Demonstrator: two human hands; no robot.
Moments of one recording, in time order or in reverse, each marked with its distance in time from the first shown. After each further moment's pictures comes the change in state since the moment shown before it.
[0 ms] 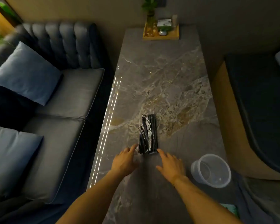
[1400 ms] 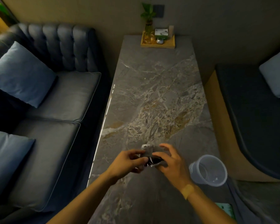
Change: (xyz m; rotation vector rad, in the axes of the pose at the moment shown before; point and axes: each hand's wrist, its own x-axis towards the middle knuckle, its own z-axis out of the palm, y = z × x) left_hand -0.057 0.016 -0.066 -1.136 -0.206 0.051; right_hand -0.055 -0.022 -0.048 0.446 0.537 -0.383
